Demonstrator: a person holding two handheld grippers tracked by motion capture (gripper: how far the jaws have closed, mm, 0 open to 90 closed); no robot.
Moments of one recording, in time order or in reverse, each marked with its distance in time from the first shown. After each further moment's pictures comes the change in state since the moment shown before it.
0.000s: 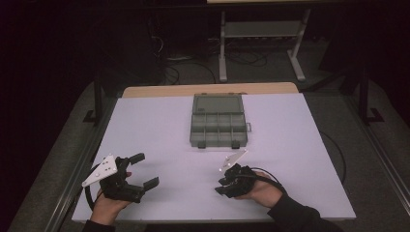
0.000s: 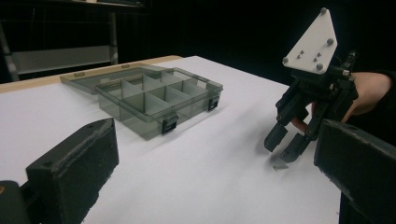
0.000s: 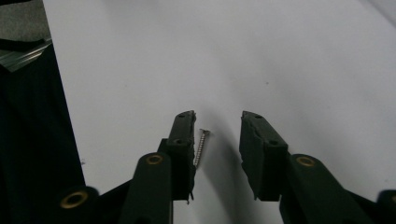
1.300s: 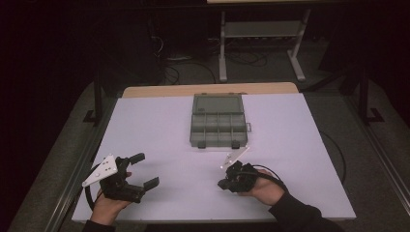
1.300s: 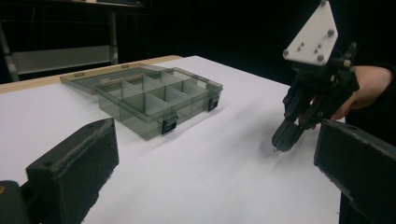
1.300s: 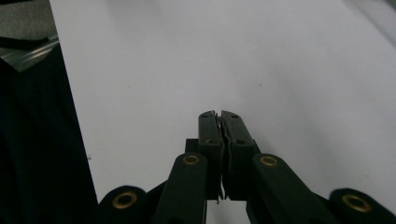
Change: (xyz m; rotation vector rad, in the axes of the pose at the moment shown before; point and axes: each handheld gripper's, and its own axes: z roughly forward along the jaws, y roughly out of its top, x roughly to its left) left arm 0.000 0.000 0.000 0.003 0.002 0.003; right arm -0.006 0.005 -0.012 -0.007 0.001 -0.010
